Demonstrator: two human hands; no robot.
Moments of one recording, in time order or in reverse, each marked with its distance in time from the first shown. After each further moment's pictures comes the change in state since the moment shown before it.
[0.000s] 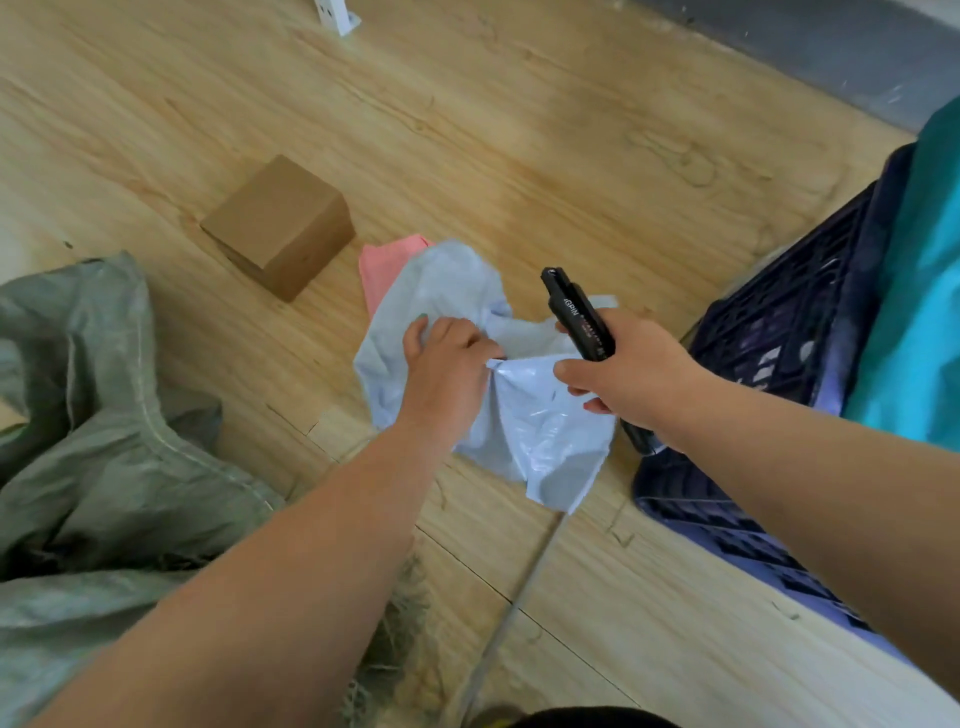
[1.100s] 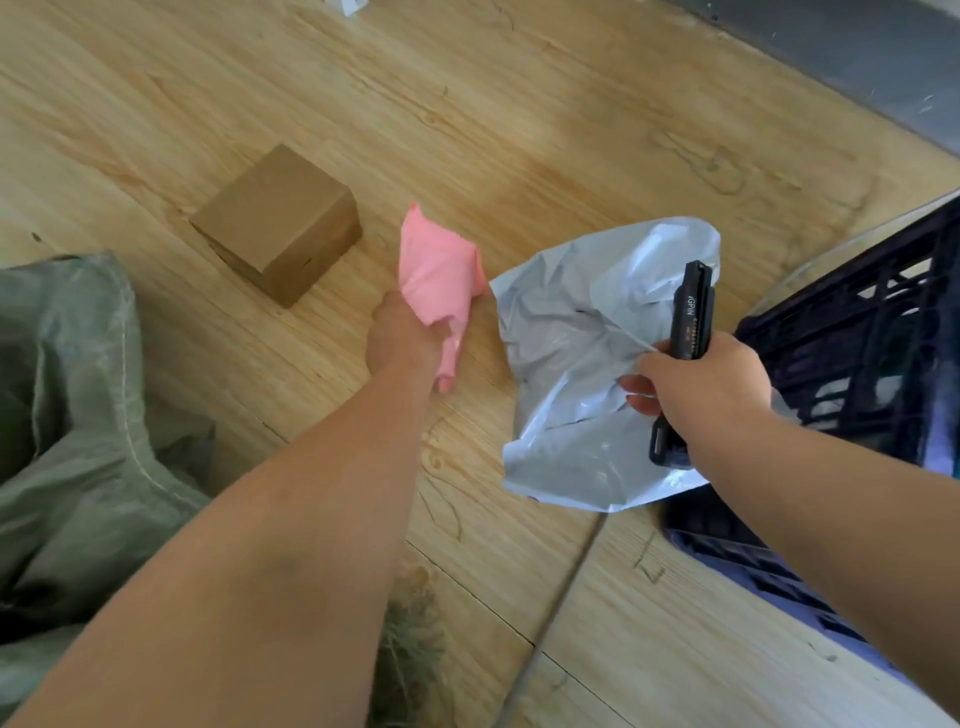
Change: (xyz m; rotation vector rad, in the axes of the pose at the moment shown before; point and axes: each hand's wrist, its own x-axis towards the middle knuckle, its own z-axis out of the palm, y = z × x) left_hand 0.067 -0.081 0.022 -0.313 -0.106 -0.878; right_hand 0.033 0.013 0.017 0.355 0.483 0.257
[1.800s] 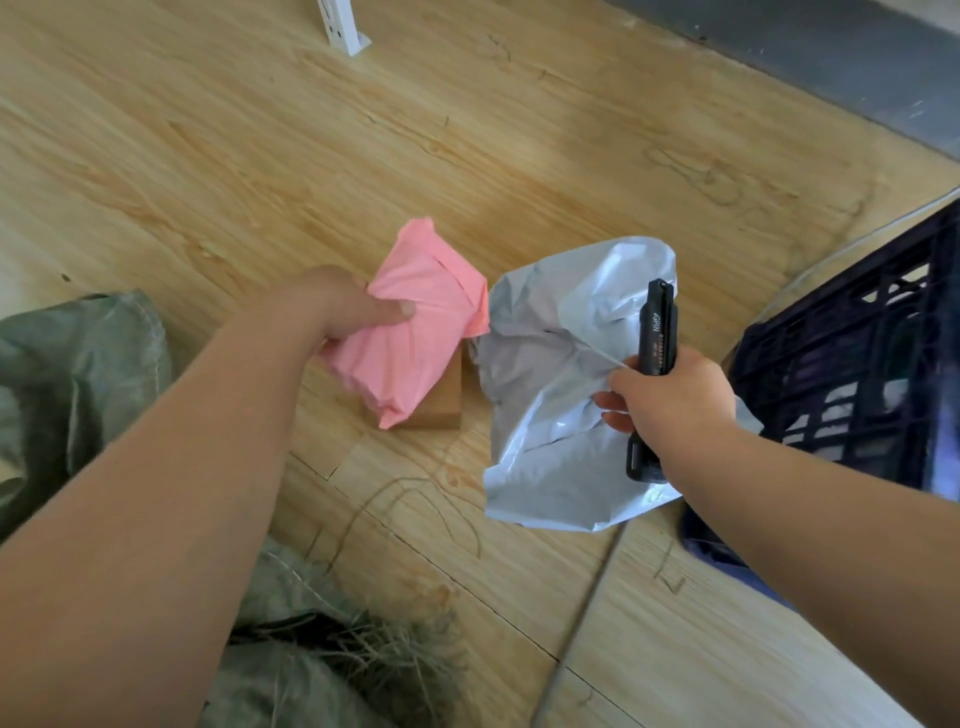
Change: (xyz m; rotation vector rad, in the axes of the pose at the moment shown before) left_hand 0.042 0.018 -0.127 0.310 -0.437 0.075; right_hand -0.013 -0.005 0.023 0.058 -0.059 0.030
